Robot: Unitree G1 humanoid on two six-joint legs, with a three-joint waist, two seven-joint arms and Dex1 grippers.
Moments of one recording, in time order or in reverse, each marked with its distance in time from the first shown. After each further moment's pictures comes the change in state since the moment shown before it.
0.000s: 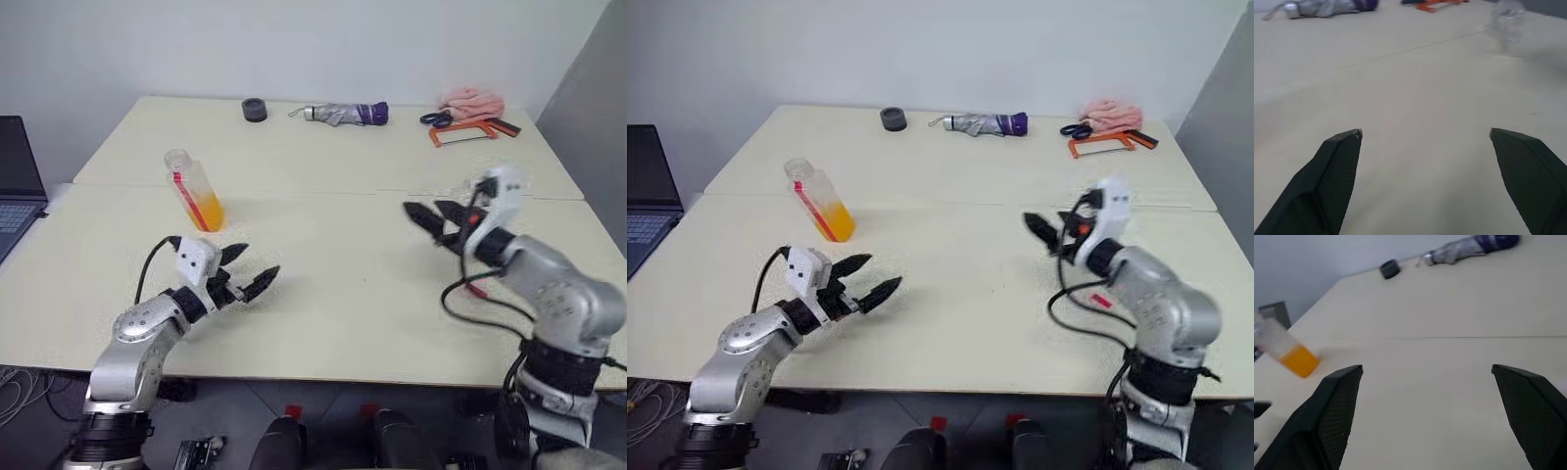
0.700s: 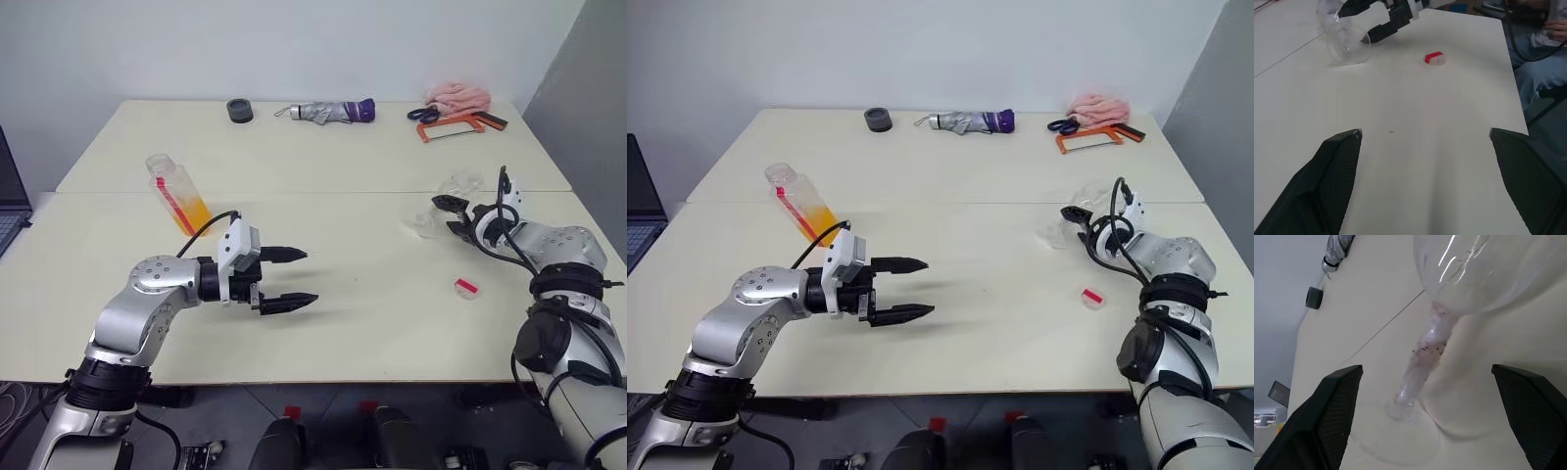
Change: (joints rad) left arm -0.232 0.104 -0.173 0.039 -0.023 0.060 -0.377; right arm -0.390 -0.186 -0.110 1.191 -0.051 -0.304 0.051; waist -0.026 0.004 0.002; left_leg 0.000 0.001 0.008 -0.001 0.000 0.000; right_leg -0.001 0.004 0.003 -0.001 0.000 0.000
